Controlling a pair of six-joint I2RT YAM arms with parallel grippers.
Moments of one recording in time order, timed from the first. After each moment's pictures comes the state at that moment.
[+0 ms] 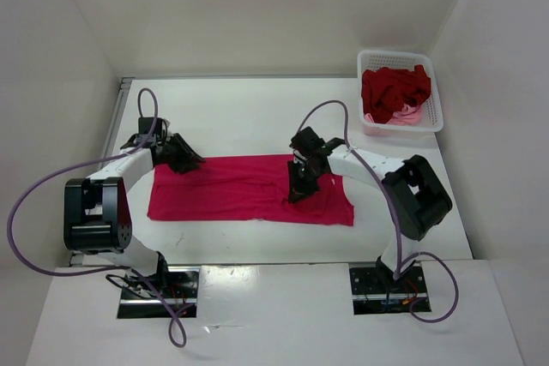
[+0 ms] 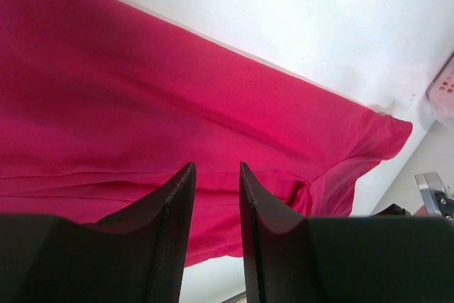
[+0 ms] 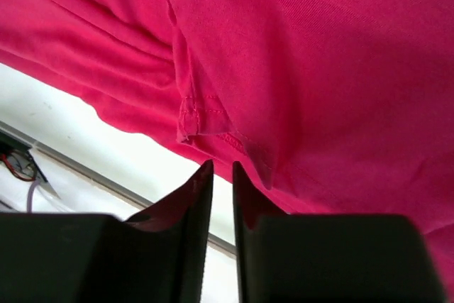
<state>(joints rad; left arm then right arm) 0.09 1.55 0.90 -0.33 0.42 -0.72 0.62 1.71 1.08 -0.59 -0.30 0.53</state>
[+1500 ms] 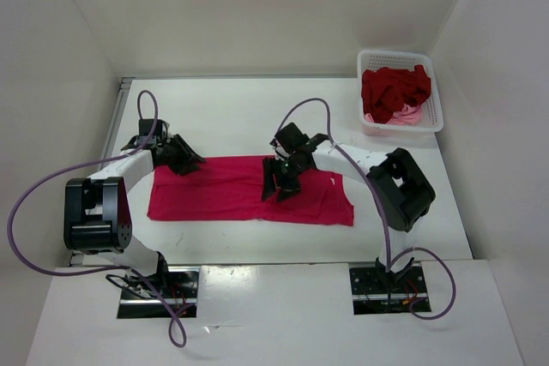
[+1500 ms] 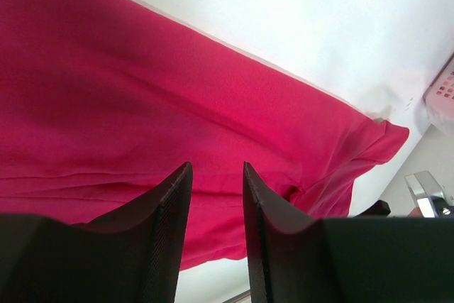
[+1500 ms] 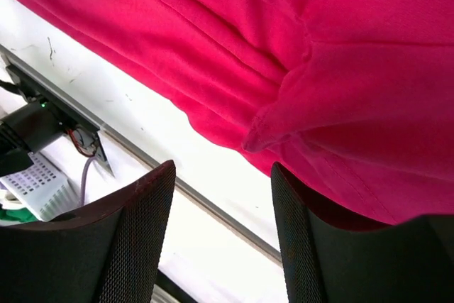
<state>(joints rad) 0.08 1.55 0.88 -0.30 0.42 -0.74 0.69 1.83 1.21 -0.55 -0.45 0.59</state>
